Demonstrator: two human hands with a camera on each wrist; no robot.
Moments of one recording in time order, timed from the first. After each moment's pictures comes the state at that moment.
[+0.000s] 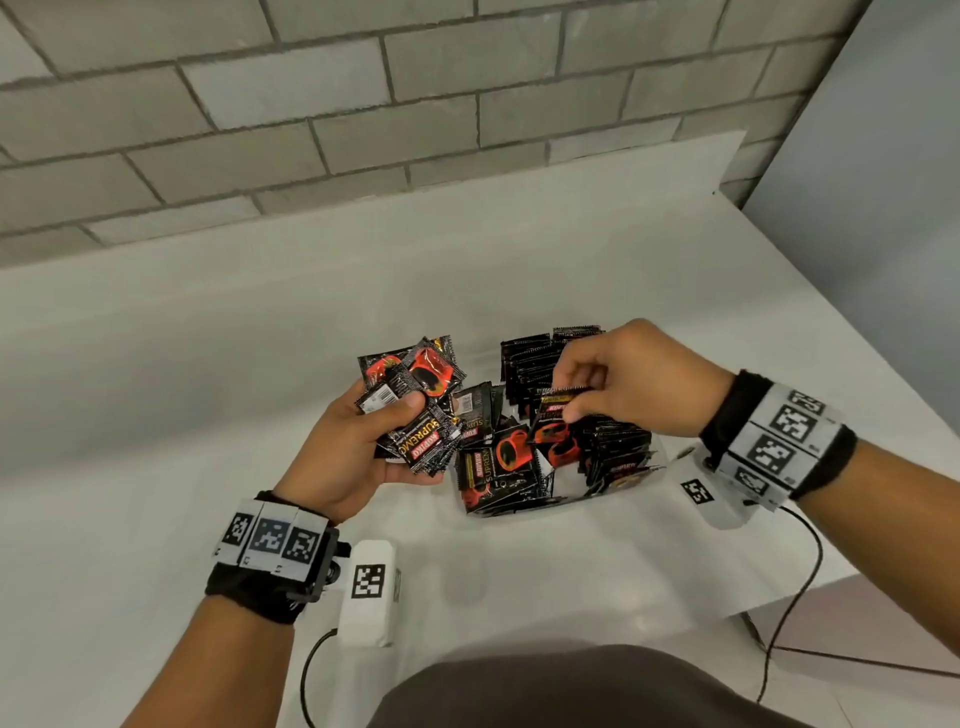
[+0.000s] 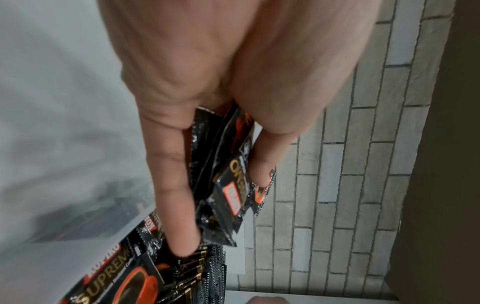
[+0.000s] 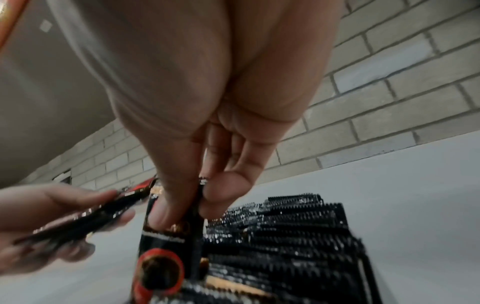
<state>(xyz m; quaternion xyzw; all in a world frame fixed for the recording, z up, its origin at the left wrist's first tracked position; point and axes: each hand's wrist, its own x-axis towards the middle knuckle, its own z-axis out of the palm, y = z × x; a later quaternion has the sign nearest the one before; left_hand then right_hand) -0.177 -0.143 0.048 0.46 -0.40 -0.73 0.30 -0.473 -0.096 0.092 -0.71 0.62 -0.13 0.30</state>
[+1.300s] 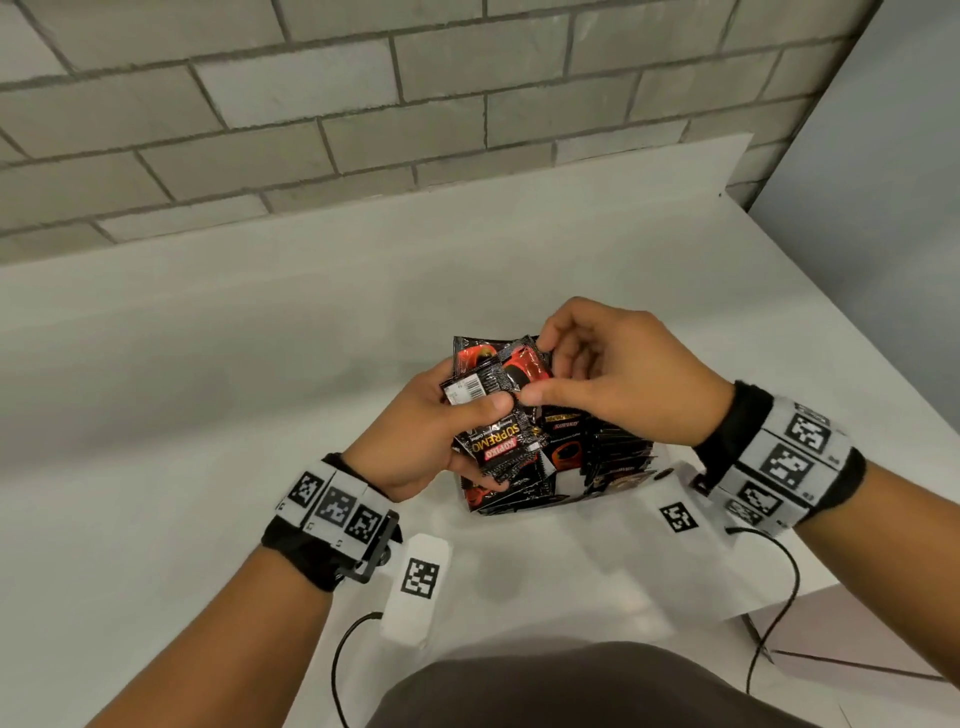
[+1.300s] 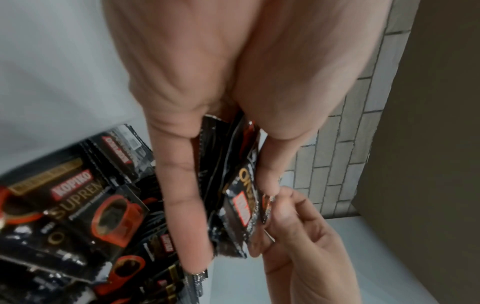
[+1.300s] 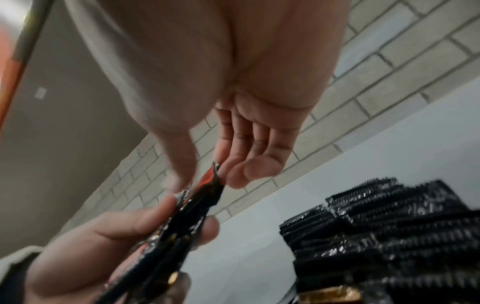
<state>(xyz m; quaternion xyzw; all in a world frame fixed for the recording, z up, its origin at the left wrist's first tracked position) -0.225 -0.133 0.072 0.39 -0.49 -0.75 0.22 -0.445 -0.088 0.108 -0.65 0.60 -0.32 0.33</state>
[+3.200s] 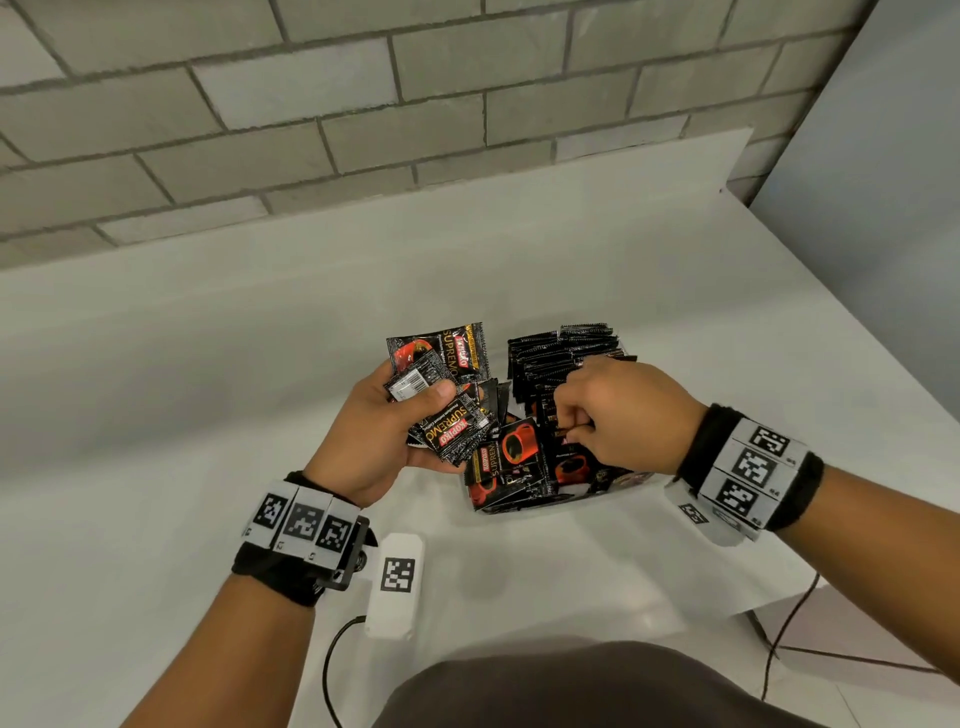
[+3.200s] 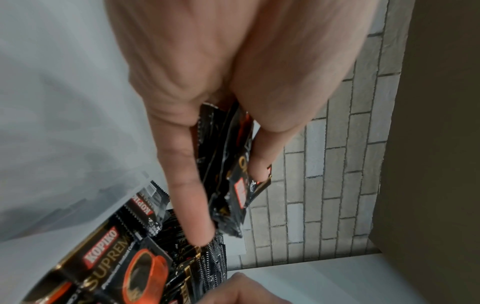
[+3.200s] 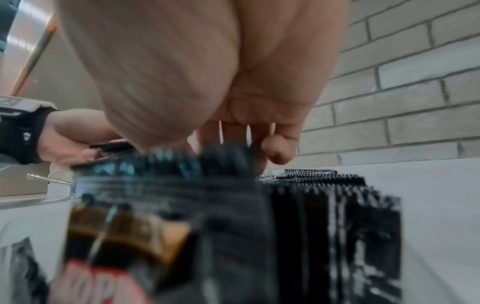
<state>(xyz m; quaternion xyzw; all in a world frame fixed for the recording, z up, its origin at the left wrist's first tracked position) -0.194 -0.143 0.059 0.46 -0.45 -0.71 0.30 -0.452 -0.085 0.064 -0.78 0.60 0.01 0.15</state>
